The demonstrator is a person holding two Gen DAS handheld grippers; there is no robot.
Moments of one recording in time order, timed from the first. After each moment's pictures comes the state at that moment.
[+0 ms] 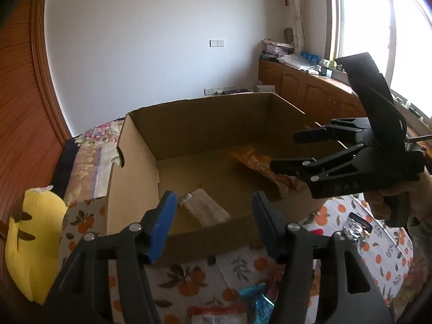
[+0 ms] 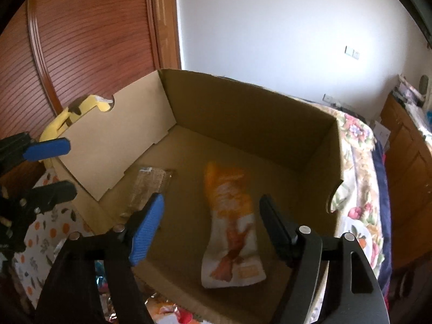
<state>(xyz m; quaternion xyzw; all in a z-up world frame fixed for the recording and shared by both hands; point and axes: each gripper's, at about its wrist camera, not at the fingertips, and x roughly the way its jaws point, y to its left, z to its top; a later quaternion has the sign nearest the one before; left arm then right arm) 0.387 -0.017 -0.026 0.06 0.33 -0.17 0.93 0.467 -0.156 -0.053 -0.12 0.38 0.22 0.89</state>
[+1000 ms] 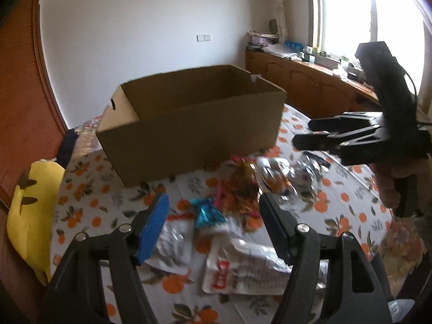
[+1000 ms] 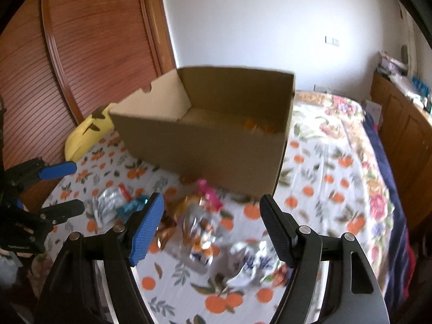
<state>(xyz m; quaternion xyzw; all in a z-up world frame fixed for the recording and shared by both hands) 0.245 -0.034 -0.055 0.08 0.35 -0.18 0.92 0.320 -0.213 -0.077 -0.03 0.37 0.22 0.90</state>
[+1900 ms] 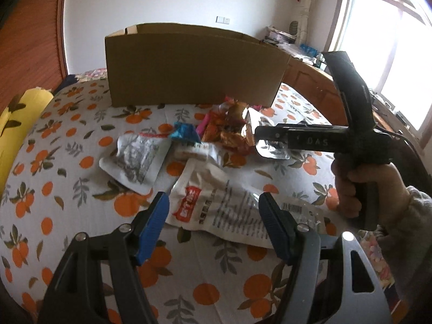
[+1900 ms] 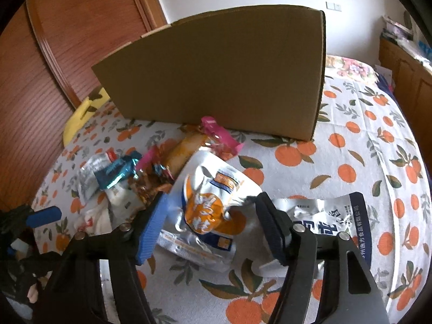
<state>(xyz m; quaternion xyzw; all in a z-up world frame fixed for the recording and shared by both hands) 0.200 -0.025 -0.123 -0.03 0.40 -0.17 0.90 0.331 -0.200 -0.151 -0.01 0.43 0.22 0.88</state>
